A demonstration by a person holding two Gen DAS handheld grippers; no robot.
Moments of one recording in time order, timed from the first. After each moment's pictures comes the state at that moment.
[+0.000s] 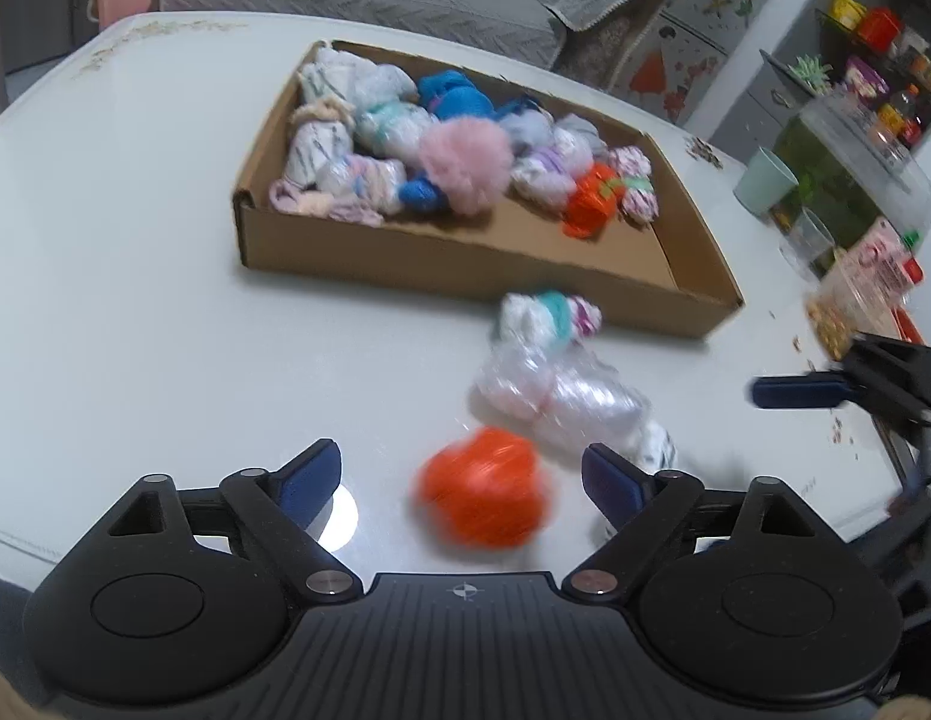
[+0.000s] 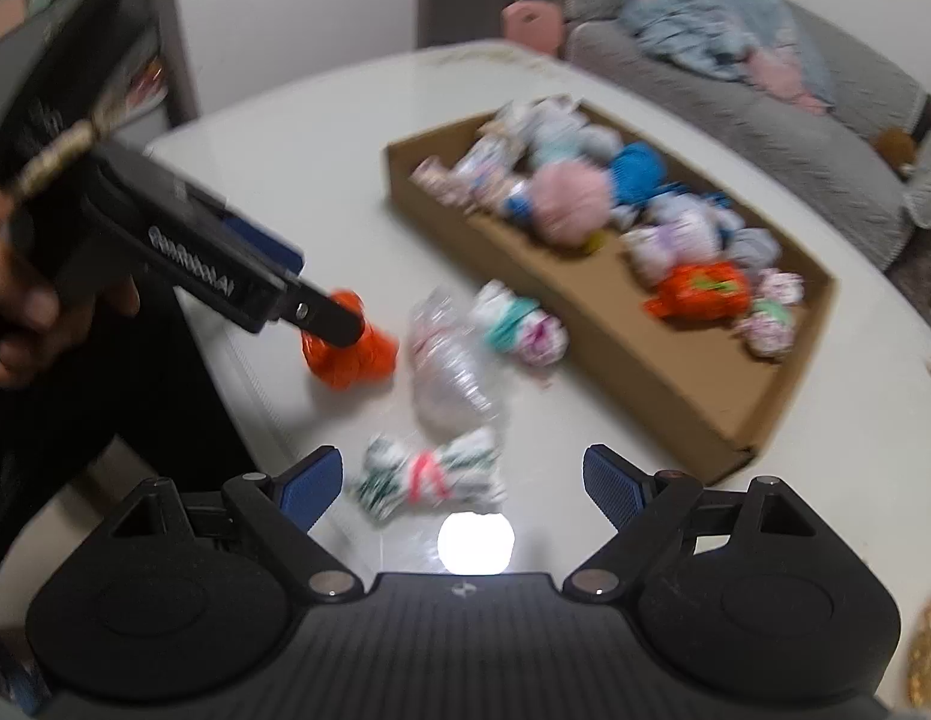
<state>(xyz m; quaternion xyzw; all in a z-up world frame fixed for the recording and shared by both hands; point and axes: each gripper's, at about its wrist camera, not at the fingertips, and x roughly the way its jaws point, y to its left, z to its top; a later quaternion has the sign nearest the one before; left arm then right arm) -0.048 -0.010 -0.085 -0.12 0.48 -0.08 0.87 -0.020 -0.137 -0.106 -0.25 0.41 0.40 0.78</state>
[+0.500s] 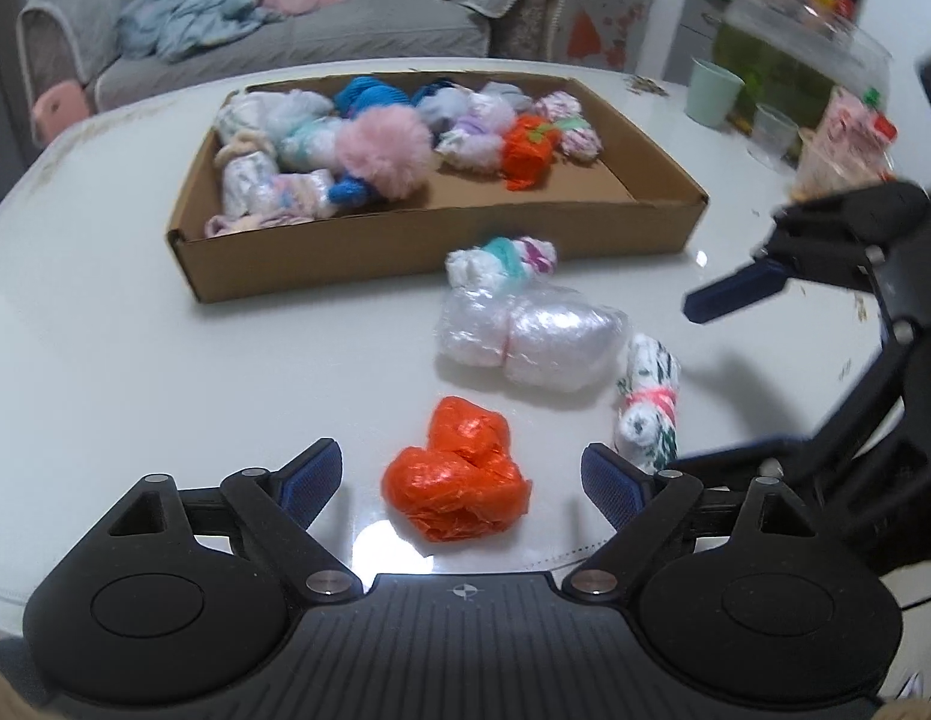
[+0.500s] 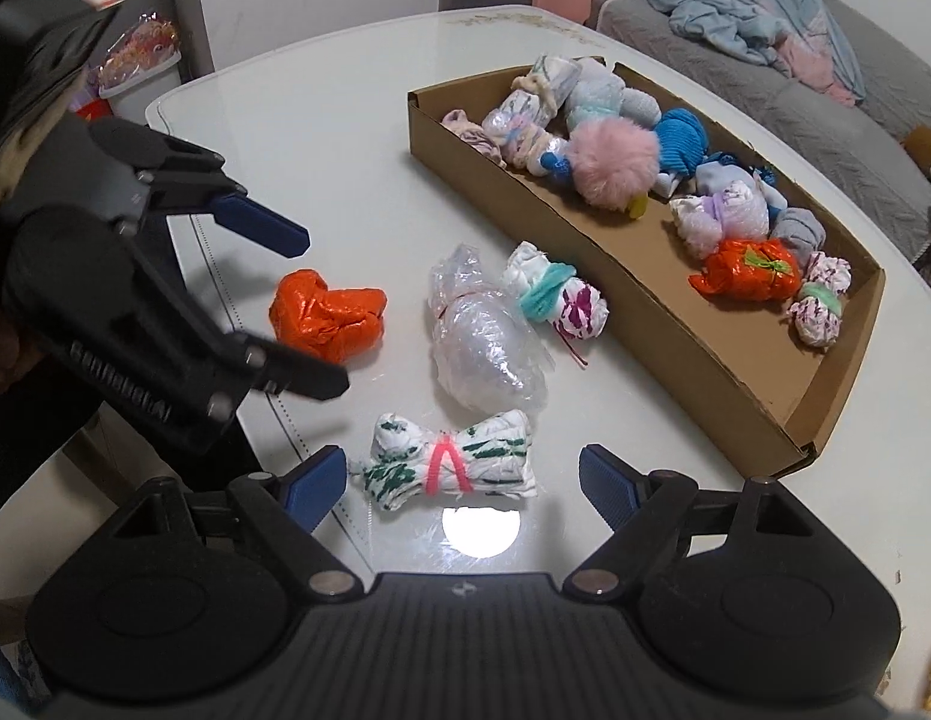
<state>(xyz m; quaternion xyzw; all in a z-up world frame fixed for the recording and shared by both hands) -0.069 -0.046 -0.101 0.02 0.44 -0.11 0.89 -0.012 -0.128 -0.125 -0.25 0.42 0.41 0.77</state>
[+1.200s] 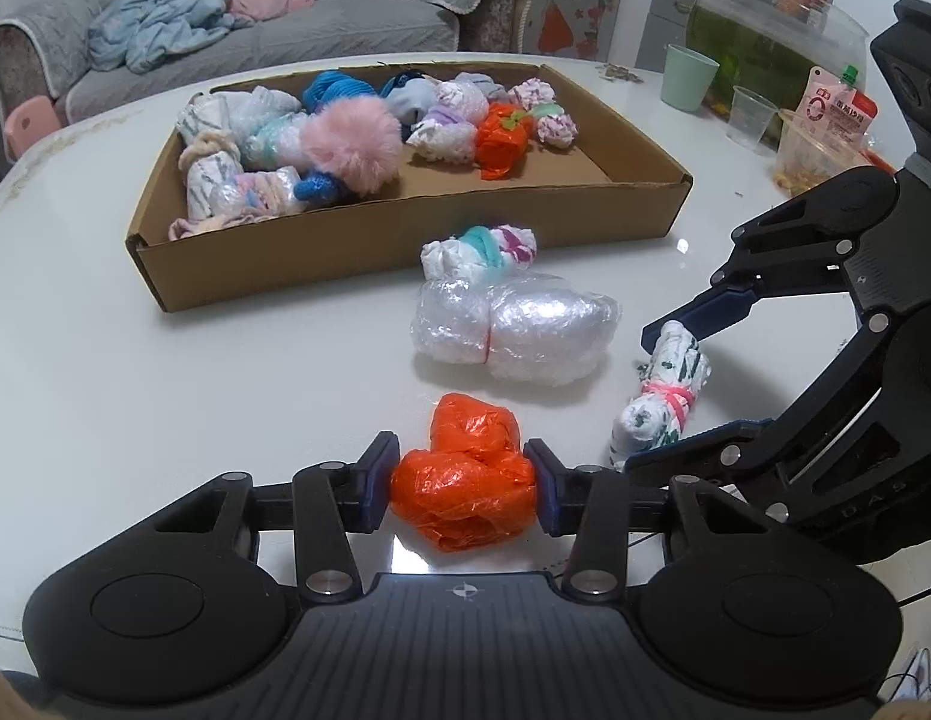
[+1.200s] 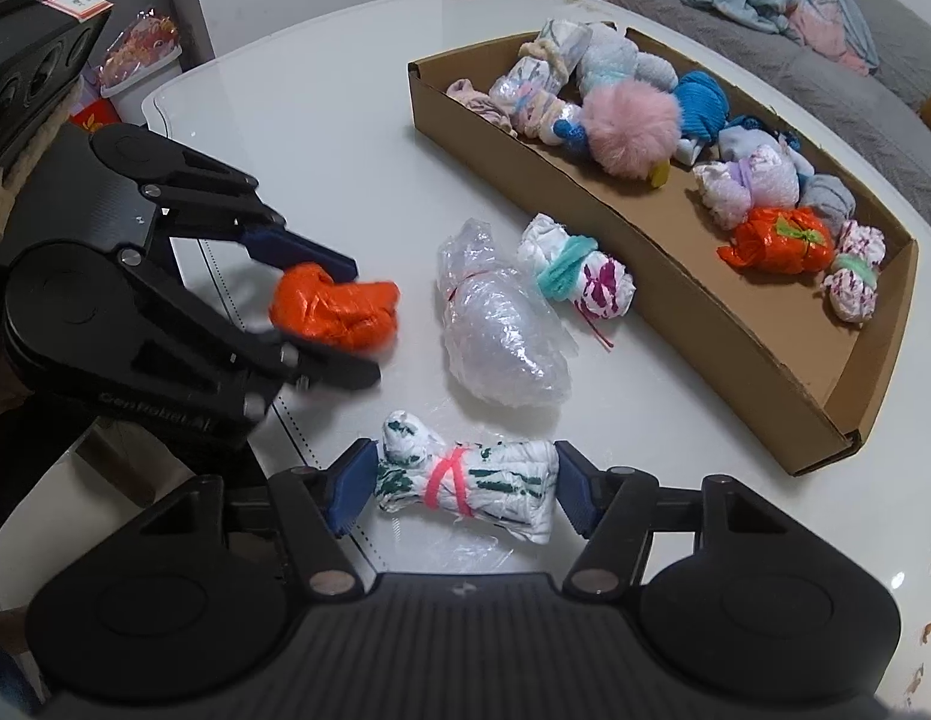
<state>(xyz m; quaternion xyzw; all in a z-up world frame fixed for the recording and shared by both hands) -0.062 -0.047 -0.111 0.03 0.44 -0.14 0.89 -0.004 -0.123 -0.141 -0.24 0.45 0.41 0.76</state>
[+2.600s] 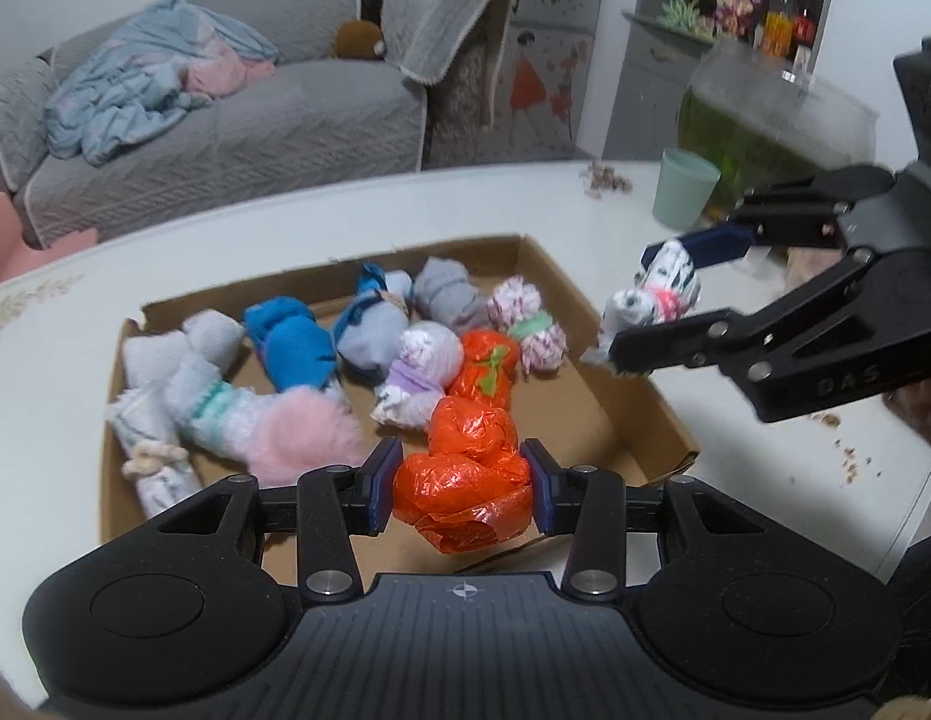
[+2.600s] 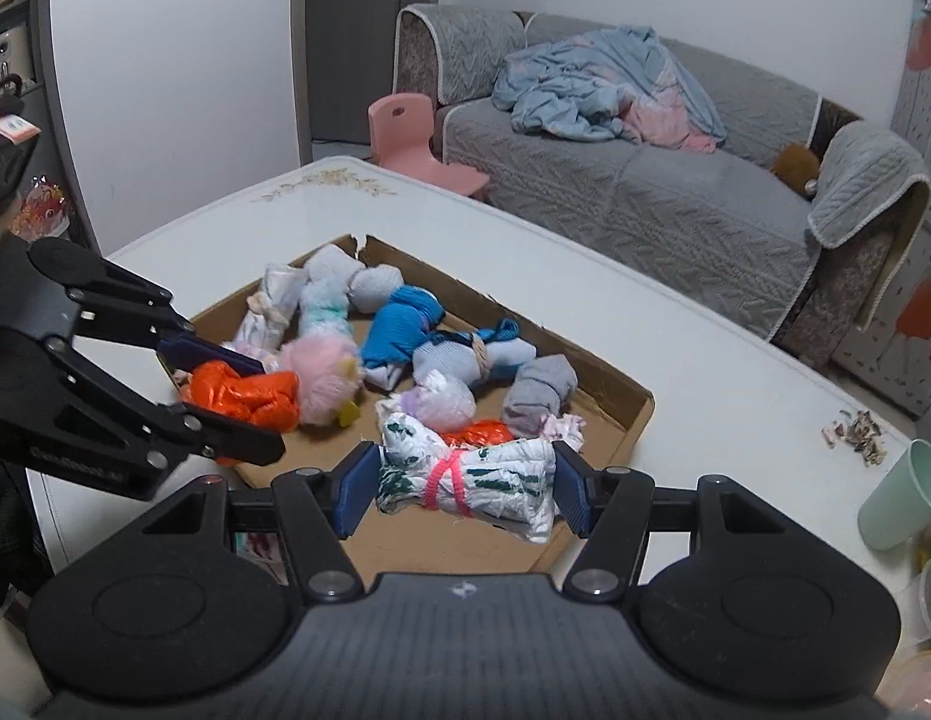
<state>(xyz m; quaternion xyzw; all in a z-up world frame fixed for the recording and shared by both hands) 0.075 -0.089 -0.040 0.04 0.41 -0.17 0.90 0.128 -0.190 -0.062 -0.16 0.34 0.35 0.85</state>
